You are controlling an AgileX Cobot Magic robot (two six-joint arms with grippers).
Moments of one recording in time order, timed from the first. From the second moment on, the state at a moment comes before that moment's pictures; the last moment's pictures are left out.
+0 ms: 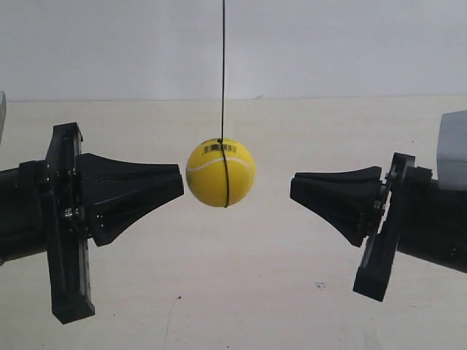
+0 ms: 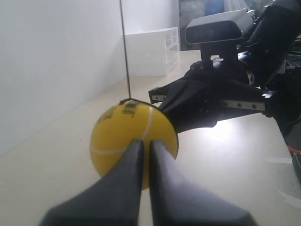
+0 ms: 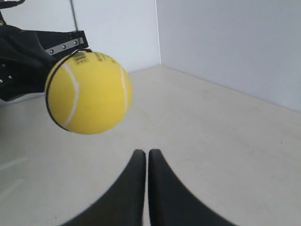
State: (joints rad) left arm -0.30 1.37 -0.35 1.02 -1.21 -0.41; right arm 0.22 1.39 -0.28 -0.98 -1.21 0.54
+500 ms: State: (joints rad) left arm -0.30 1.39 -0.35 1.05 -1.21 -0.41; right arm 0.38 1.39 -0.30 -0.99 -1.21 0.49
